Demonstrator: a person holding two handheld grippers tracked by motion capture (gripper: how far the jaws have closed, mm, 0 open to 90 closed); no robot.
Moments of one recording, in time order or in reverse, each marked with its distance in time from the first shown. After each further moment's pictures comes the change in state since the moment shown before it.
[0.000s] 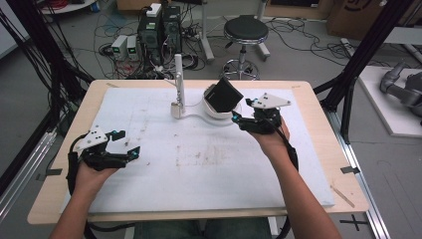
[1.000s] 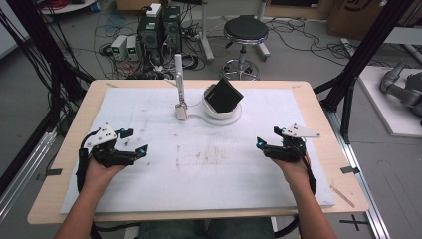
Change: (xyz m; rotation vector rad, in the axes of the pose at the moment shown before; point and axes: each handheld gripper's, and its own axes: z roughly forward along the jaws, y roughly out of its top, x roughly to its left) left arm -0.004 0.003 0.018 0.012 -0.020 0.009; right arm -0.022 -0.104 -0.039 0.050 -0.044 0.214
